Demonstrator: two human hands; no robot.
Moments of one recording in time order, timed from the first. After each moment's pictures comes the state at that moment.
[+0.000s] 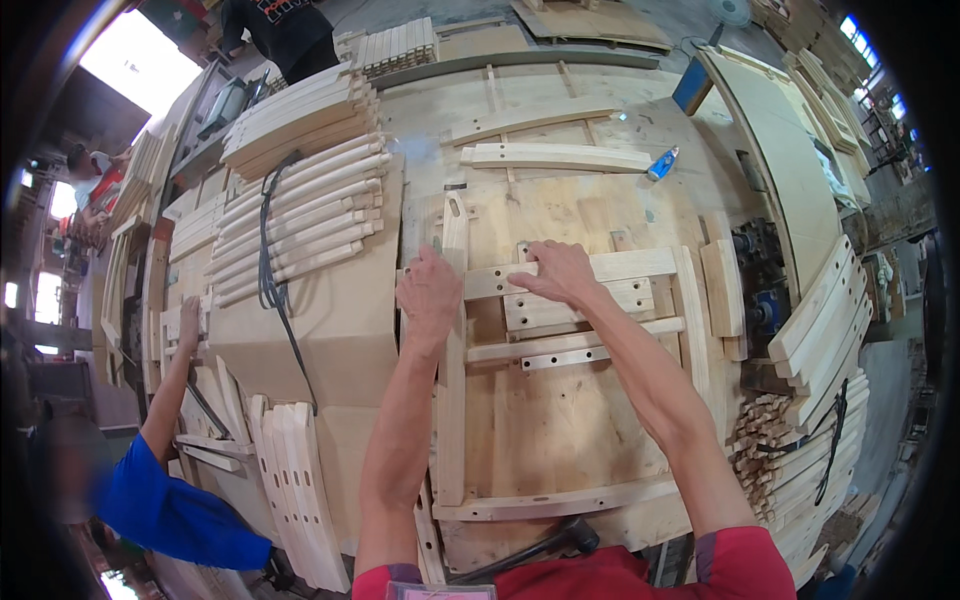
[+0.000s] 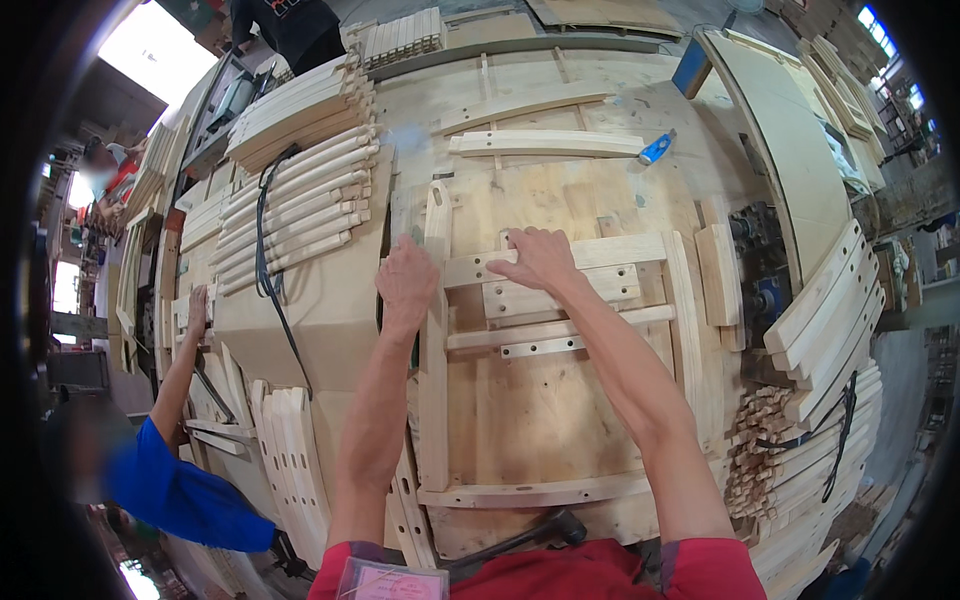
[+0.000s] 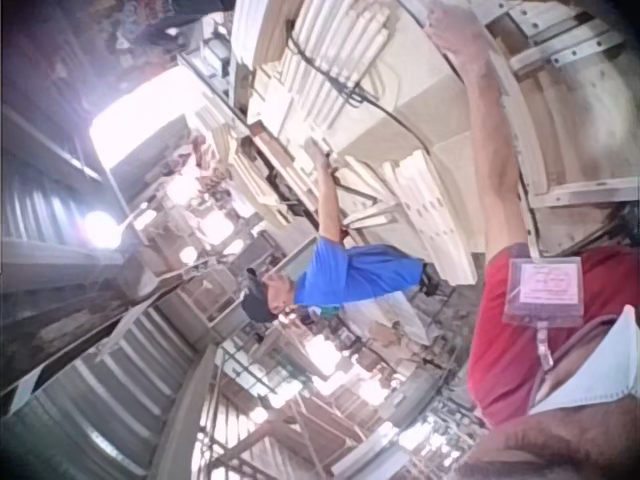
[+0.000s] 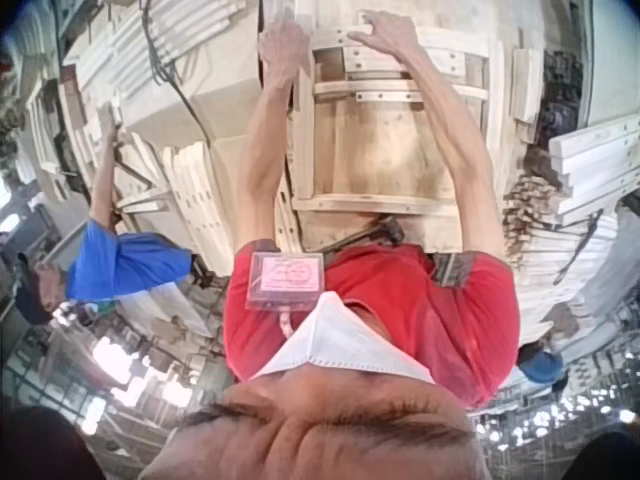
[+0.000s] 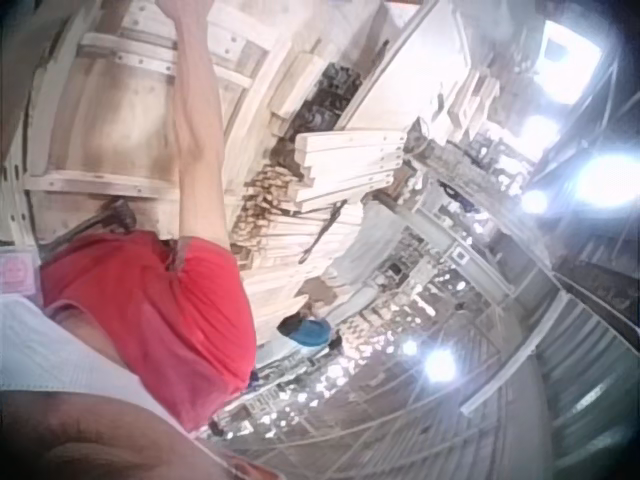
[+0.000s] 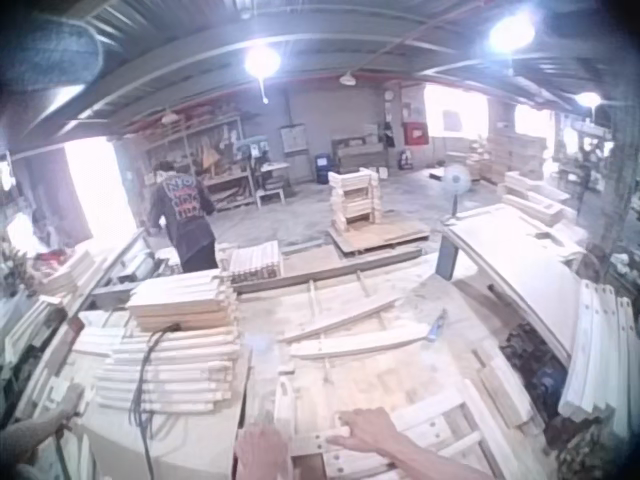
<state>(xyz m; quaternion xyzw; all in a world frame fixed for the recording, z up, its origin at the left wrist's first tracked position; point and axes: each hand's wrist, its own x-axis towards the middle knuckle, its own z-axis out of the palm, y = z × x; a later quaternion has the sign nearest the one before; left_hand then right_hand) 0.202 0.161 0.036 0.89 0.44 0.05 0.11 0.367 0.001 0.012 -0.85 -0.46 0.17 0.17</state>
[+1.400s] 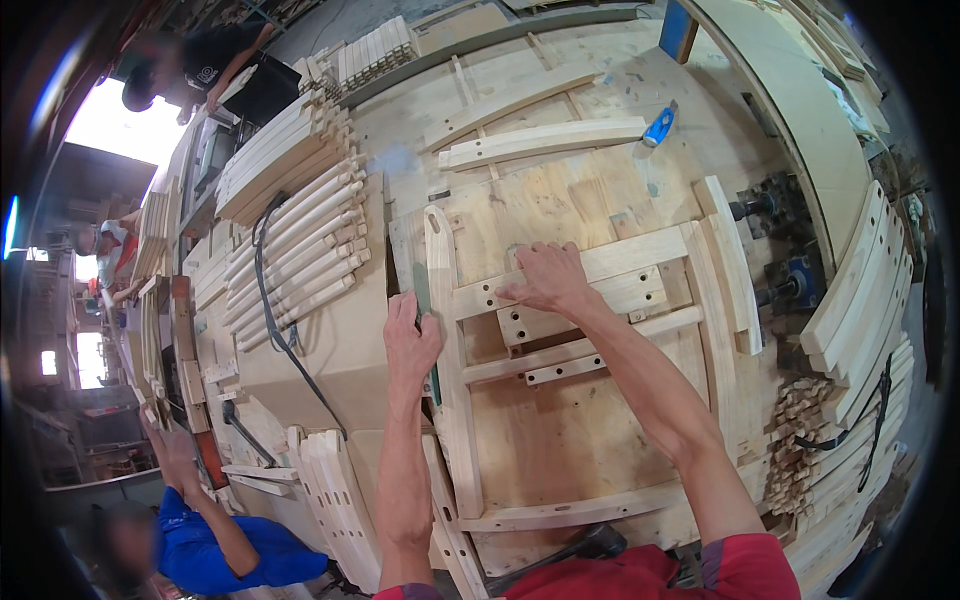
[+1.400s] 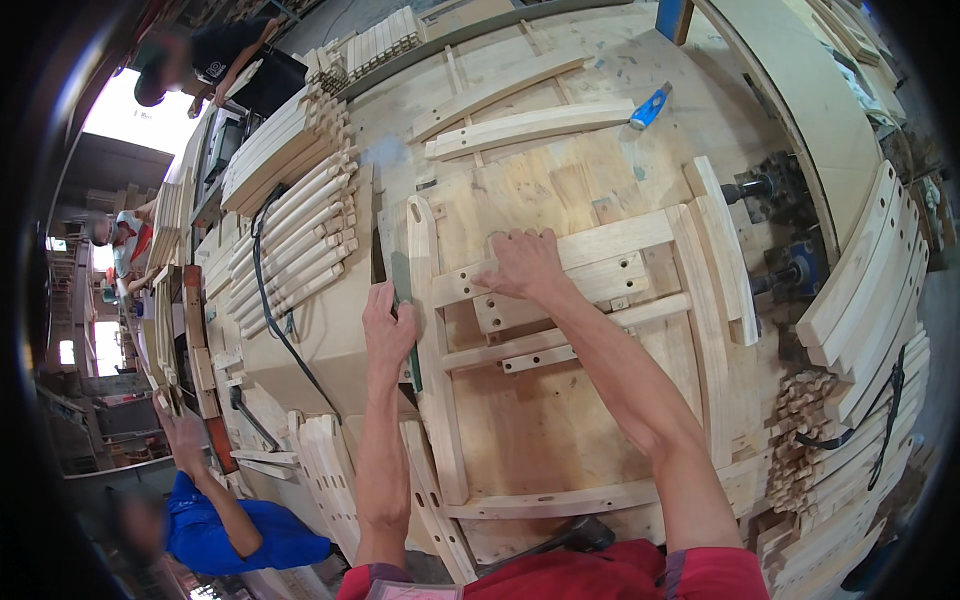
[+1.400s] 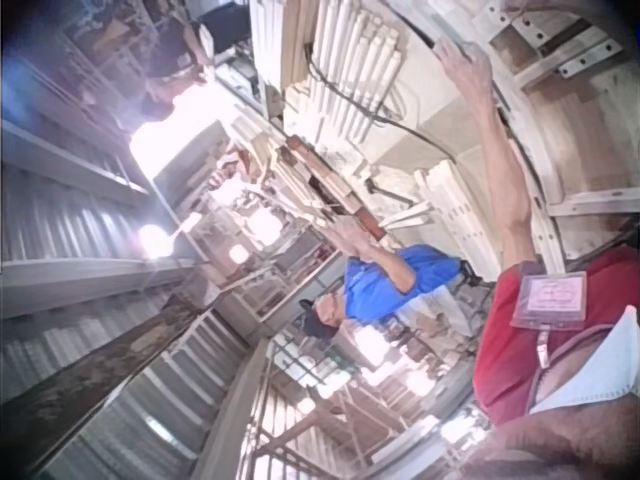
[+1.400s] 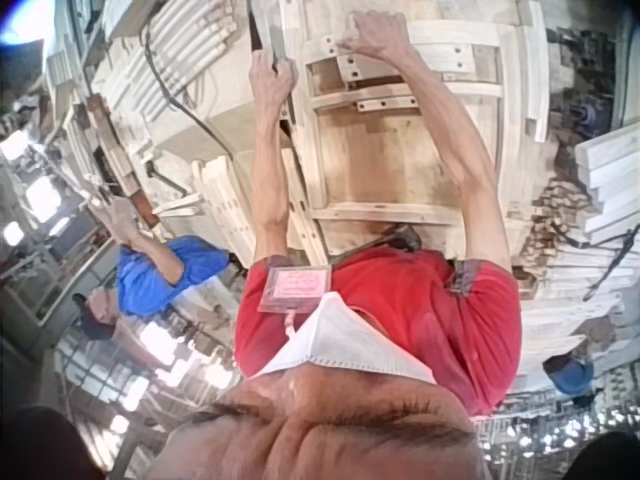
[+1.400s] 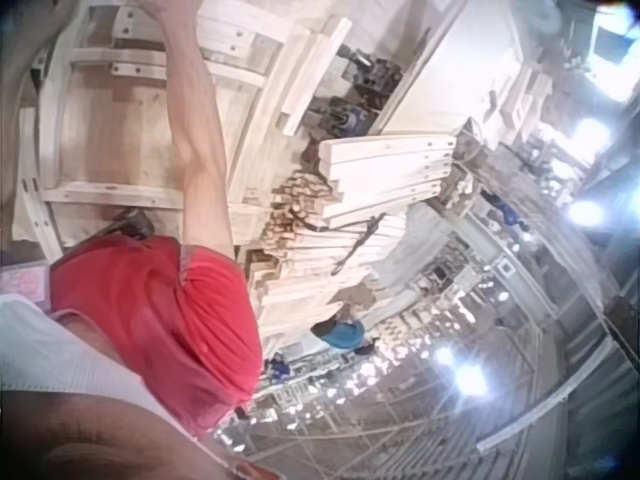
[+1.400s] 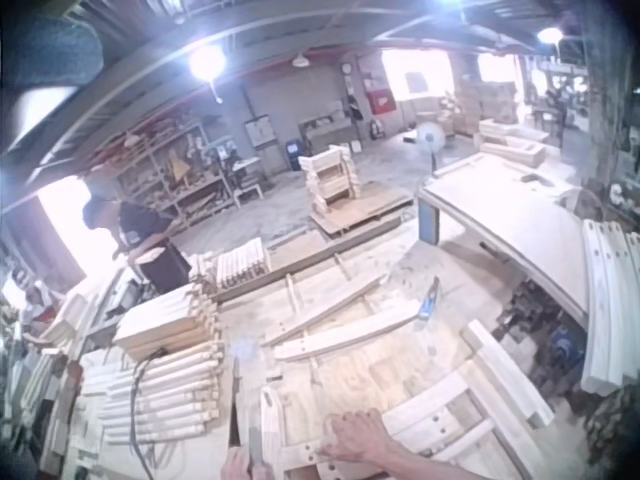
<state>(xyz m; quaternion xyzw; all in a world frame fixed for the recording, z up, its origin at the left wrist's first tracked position) 0.157 0.165 0.031 0.91 0.27 0.19 0.26 0.362 0.006 0.010 -0.86 -0.41 0.22 0.19</state>
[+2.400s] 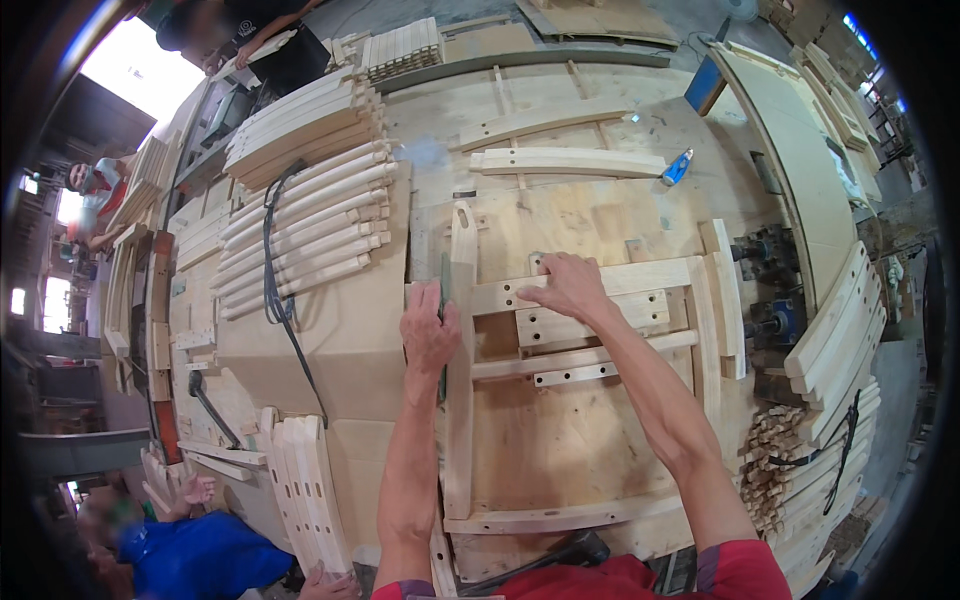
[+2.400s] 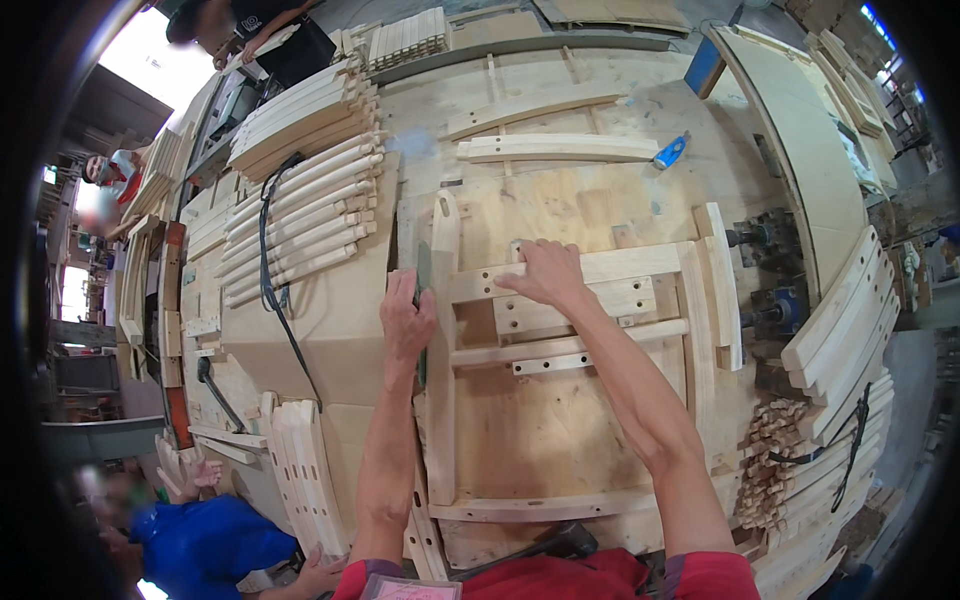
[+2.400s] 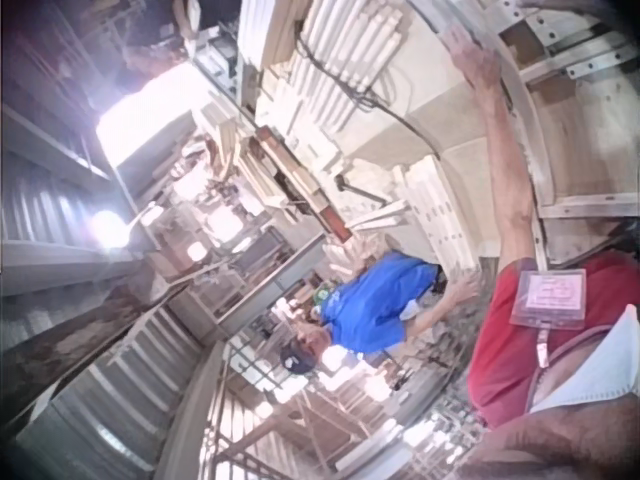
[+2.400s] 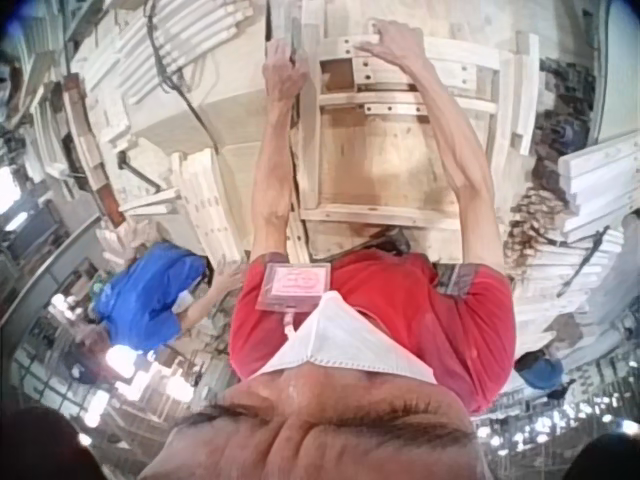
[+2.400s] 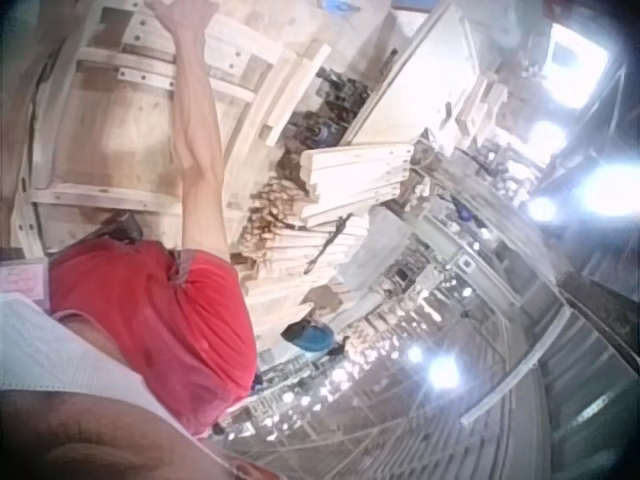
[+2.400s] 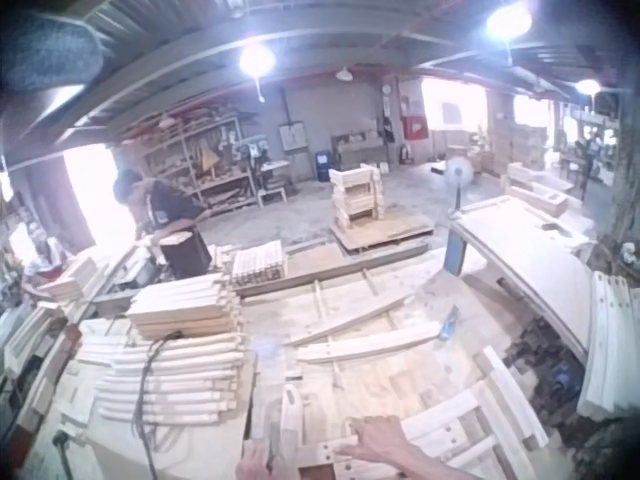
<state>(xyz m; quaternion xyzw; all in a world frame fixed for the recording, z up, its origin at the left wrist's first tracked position) 0.148 0.167 0.010 0.89 0.27 0.28 0.23 0.359 0.010 0.017 -0.87 -0.41 0.21 0.18</state>
